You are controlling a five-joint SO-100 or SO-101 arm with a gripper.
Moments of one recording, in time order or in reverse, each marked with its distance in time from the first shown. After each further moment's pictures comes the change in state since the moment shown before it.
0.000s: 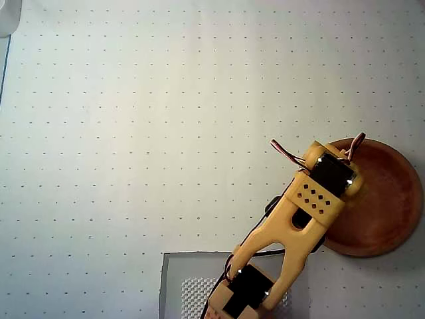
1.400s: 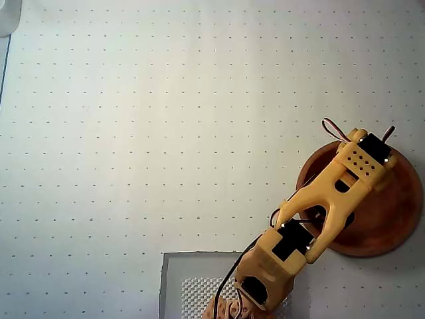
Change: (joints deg) arm 3.3 -35.2 0.7 -24.3 -1.1
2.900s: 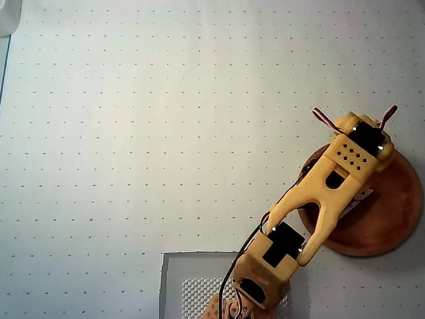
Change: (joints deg) arm -6.6 10.3 -8.4 -0.1 6.2
